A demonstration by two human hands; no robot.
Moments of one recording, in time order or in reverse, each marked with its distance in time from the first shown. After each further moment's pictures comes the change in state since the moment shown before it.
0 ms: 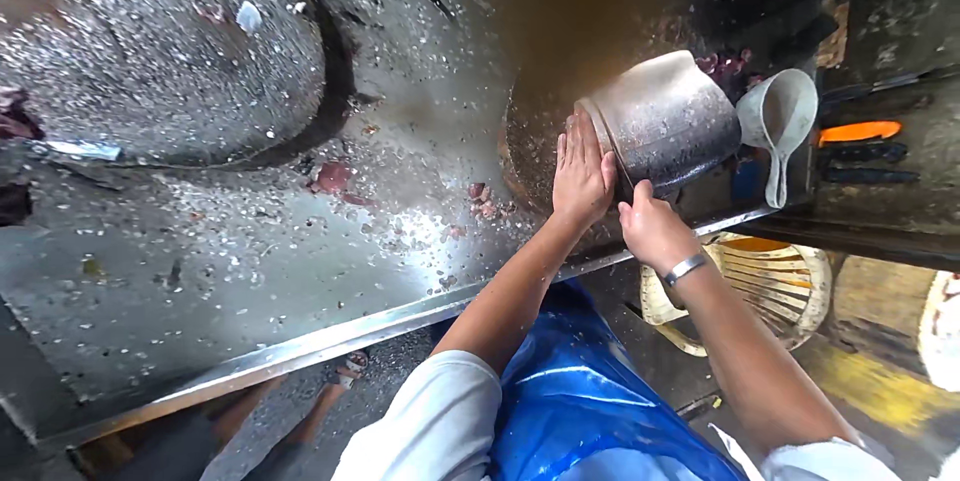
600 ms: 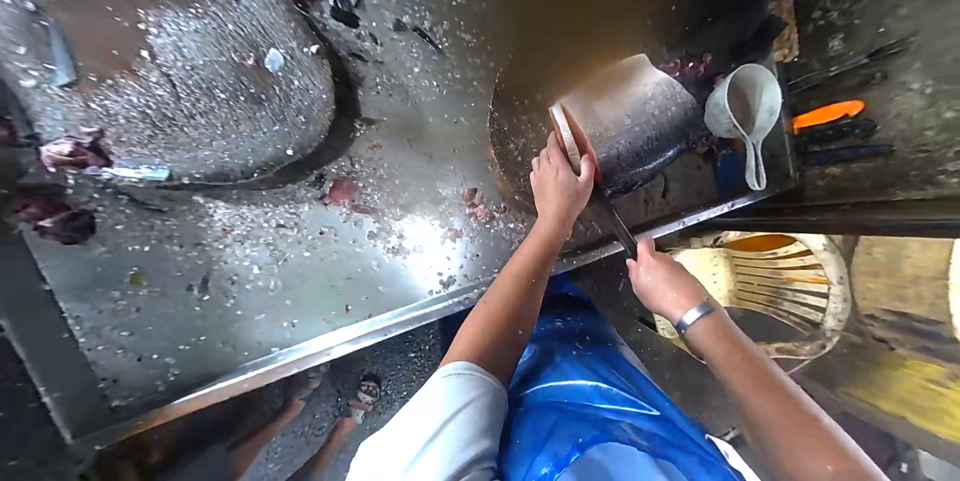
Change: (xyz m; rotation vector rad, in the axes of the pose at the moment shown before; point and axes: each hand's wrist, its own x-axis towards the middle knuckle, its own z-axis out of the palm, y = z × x) left_hand -0.011 0.030 -0.033 -0.002 -0.057 -0.313; right_hand -0.068 0.062 0.033 -0.070 -0.204 0.058
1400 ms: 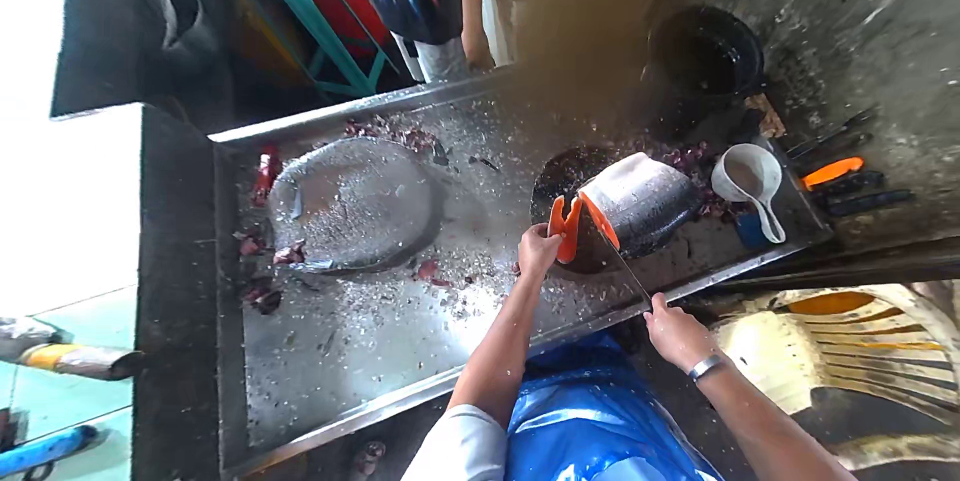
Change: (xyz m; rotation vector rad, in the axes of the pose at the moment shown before) left_hand 0.015 -0.055 -0.082 -0.176 -0.065 -0.189; right_hand -0.013 -0.006 0.021 0.091 0.118 -0.030
